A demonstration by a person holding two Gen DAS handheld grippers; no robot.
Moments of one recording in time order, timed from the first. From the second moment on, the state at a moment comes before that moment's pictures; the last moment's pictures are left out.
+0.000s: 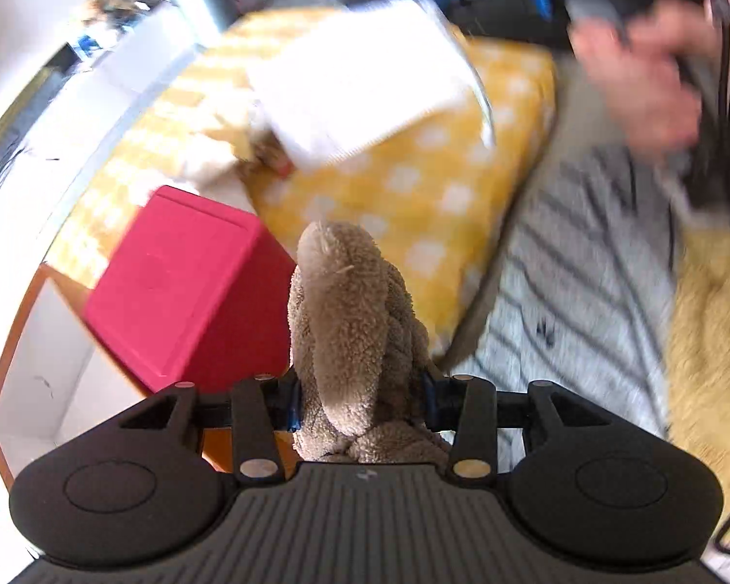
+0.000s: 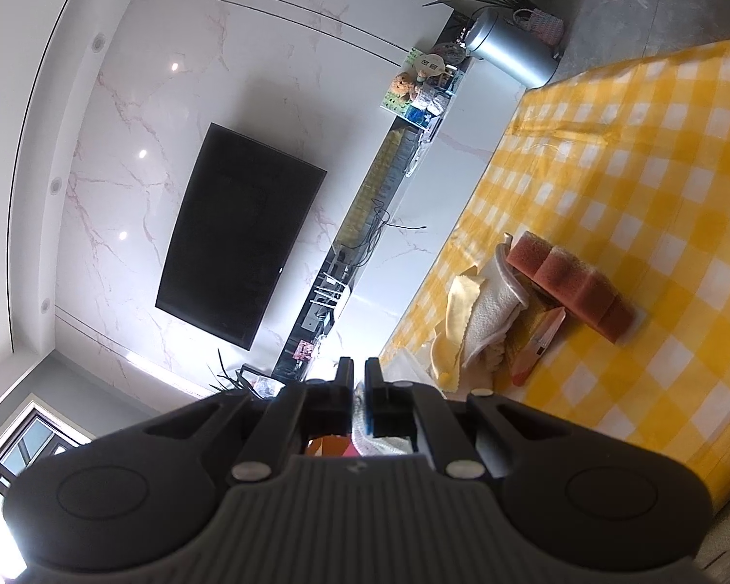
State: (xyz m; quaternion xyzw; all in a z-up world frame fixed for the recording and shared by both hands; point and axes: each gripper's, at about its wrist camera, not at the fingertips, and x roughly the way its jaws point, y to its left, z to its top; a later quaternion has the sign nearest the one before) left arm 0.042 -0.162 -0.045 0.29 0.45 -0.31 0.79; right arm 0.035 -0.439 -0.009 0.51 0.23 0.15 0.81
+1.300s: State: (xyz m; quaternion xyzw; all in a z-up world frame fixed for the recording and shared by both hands) left arm -0.005 0.140 0.001 -0.17 0.30 -0.02 0.94; right arm 0.074 -0.095 0.002 0.14 0.42 0.31 0.84
